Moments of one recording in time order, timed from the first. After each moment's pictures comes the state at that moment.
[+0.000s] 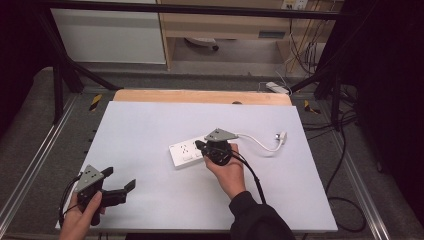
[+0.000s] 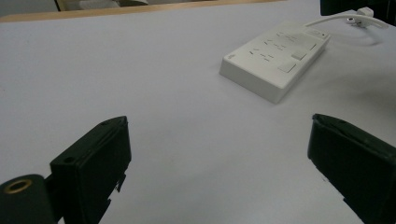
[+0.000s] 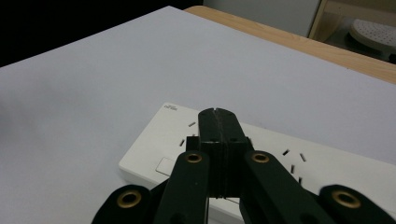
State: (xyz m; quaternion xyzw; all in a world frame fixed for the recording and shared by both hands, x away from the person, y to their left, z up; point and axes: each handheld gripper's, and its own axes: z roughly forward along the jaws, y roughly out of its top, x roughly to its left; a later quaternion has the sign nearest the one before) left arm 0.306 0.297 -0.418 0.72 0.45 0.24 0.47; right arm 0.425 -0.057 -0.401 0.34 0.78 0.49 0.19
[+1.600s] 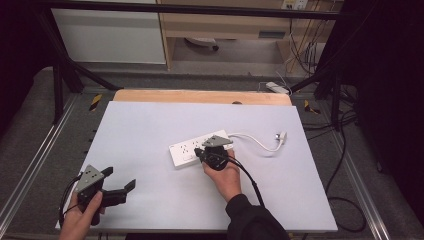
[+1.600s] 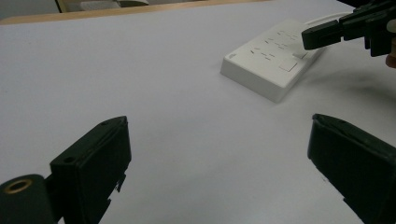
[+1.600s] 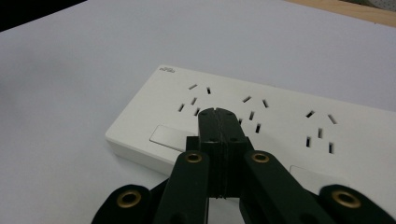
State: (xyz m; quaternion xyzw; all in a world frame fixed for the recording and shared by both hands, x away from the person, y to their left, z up) left arm 0.306 0.297 -0.418 0.72 0.44 0.24 0.47; right arm 0.429 -0.050 -0.436 0.36 0.79 0.46 0.17
